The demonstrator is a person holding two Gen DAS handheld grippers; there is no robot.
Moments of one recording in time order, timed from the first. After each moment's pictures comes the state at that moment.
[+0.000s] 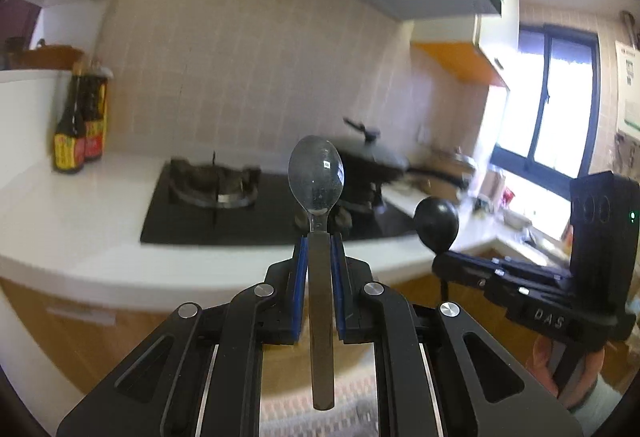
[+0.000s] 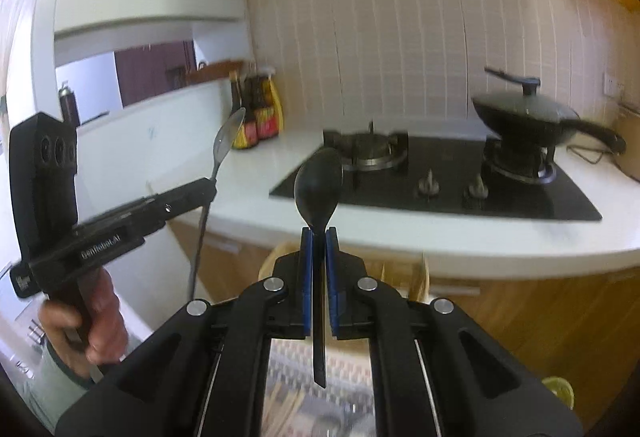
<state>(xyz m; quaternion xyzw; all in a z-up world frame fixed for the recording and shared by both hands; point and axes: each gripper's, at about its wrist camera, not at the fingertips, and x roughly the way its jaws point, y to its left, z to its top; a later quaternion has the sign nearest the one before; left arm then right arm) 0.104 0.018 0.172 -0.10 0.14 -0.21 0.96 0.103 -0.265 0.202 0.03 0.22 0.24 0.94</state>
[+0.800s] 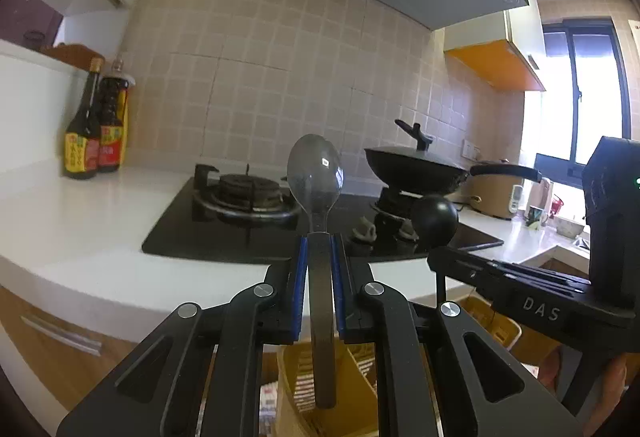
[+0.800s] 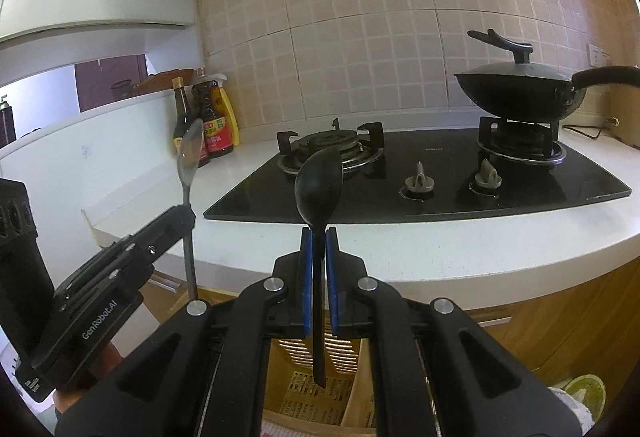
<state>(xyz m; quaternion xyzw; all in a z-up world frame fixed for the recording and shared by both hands) 0.188 0.013 0.082 -0.08 0.08 -0.14 0.98 0.201 -0.250 0.105 0.07 0.20 0.18 0.96</state>
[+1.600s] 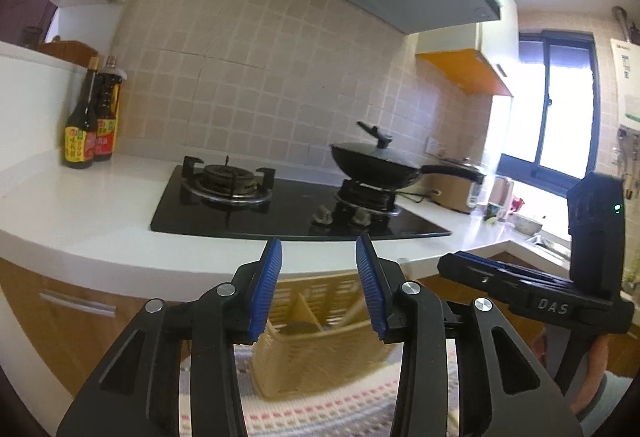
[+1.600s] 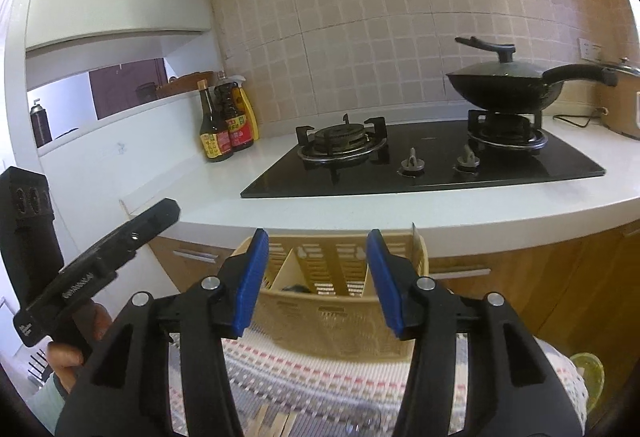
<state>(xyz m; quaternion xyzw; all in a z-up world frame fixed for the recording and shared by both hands) 0.092 0.038 0.119 -0.10 0.11 -0.20 0.97 0.100 -0.279 0.141 0.08 0.23 0.20 0.95</state>
